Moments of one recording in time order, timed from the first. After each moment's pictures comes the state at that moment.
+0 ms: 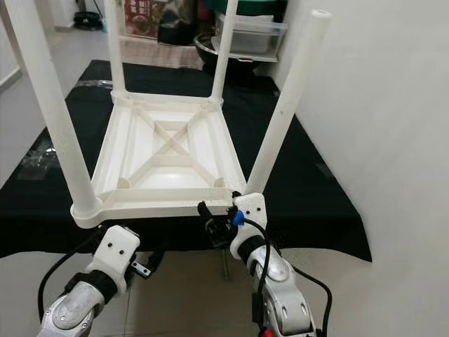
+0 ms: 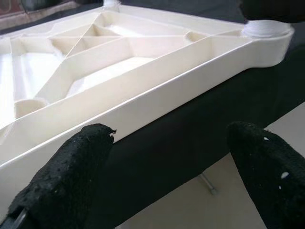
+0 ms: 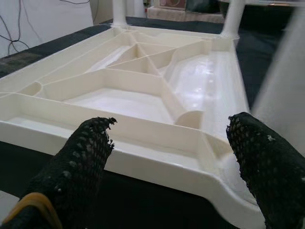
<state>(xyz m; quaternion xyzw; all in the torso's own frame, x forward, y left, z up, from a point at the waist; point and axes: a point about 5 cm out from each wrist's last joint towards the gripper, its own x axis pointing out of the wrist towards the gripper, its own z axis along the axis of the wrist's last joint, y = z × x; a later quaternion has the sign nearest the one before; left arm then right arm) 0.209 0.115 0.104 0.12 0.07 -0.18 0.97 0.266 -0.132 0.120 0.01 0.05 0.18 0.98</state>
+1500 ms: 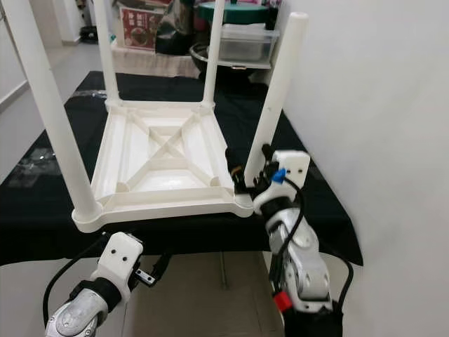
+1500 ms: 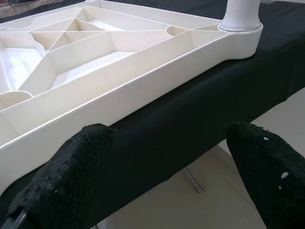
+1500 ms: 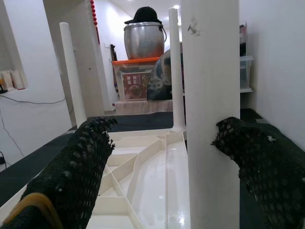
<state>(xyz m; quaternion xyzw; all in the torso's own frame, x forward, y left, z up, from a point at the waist) 0.212 0.113 0.103 0.10 0.08 -0.18 0.98 0.302 -0.165 0.212 0.09 -0.13 0.09 0.98</state>
